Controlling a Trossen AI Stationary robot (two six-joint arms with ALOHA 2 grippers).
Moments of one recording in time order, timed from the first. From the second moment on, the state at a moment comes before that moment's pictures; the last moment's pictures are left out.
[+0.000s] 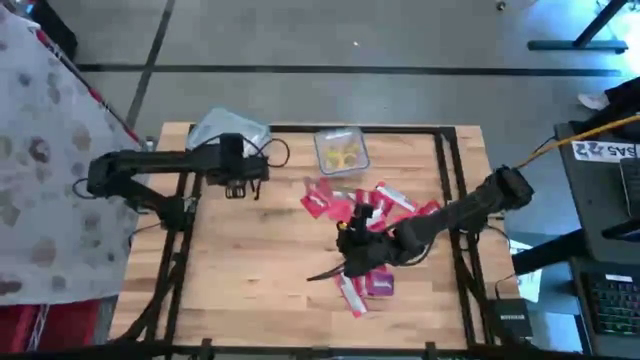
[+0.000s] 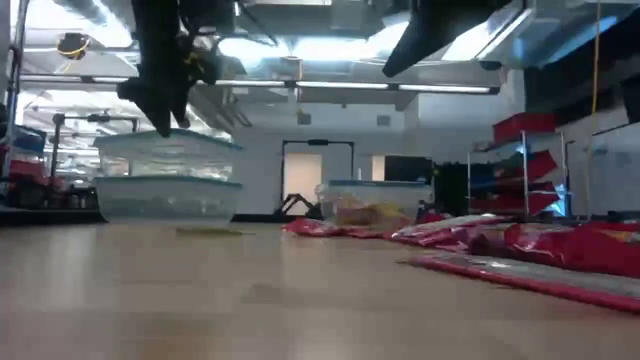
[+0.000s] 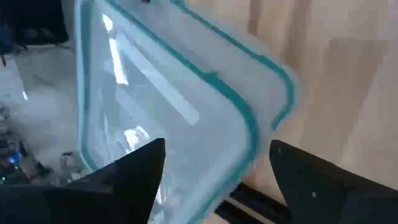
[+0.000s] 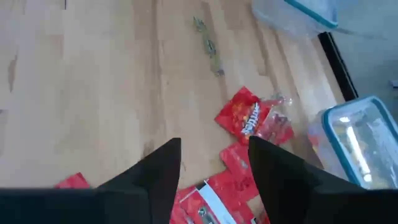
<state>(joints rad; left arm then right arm) 0.24 1.34 1.07 -1.16 -0.68 0.21 0.43 1.66 1.27 -0.63 0.61 0.29</state>
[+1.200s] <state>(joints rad) 0.14 1.35 1.00 -1.05 -0.82 0.32 0.43 1.66 1.27 -0.59 0.61 0.28</state>
